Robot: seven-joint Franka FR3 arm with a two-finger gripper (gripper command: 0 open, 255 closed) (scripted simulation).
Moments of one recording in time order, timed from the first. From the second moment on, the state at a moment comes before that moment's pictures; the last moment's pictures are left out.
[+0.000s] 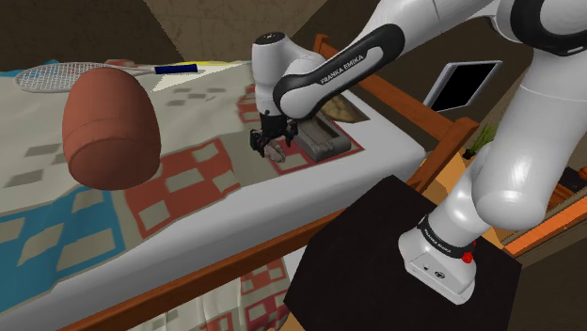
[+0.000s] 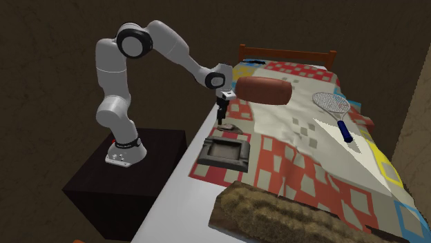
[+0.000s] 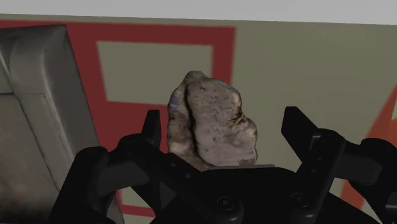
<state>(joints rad) 0.24 0.24 0.18 -2.13 -0.24 2.25 0.79</state>
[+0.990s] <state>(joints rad) 0.24 0.28 0.17 -2.17 -0.27 2.33 0.80</state>
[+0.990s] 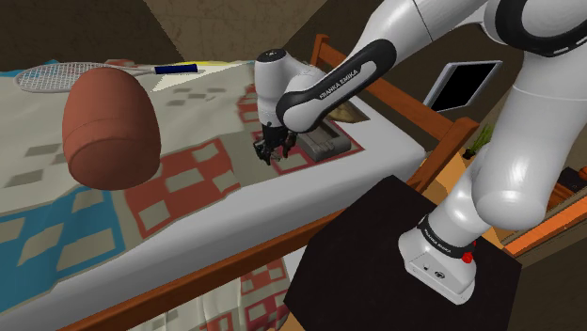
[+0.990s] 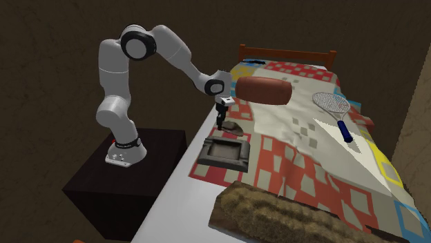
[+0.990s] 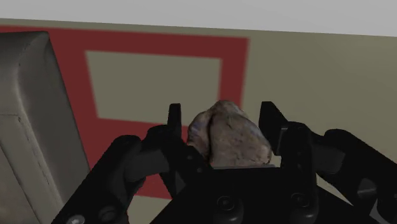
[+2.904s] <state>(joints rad) -0.10 -0.04 -0.01 -2.34 0.15 2.09 -0.17</state>
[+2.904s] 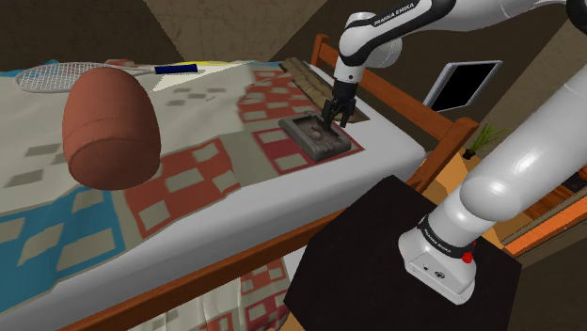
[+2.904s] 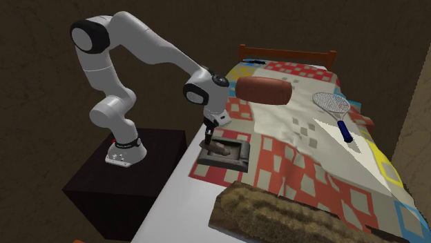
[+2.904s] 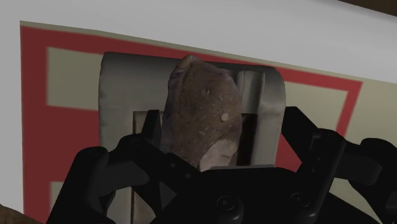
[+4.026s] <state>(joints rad) -0.11 0.01 -0.02 -2.39 0.17 2.18 -0.22</state>
